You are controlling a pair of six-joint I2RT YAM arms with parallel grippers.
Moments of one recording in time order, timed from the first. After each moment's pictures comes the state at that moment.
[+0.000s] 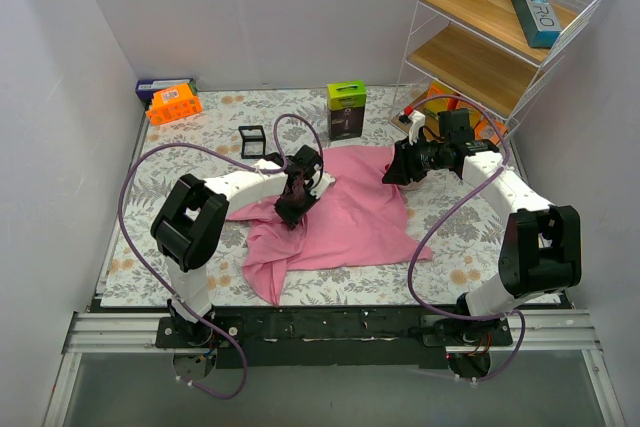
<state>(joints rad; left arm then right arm) -0.67 1.86 1.27 -0.78 0.04 0.11 0.18 1.53 1.11 -0.48 -0.78 -0.18</state>
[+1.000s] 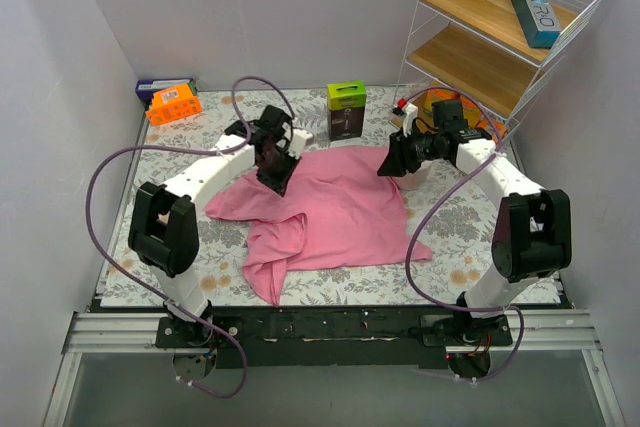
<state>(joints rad) -0.52 1.77 1.45 -0.91 0.15 0.13 0.19 1.63 1.21 -0.50 -0.83 -0.22</state>
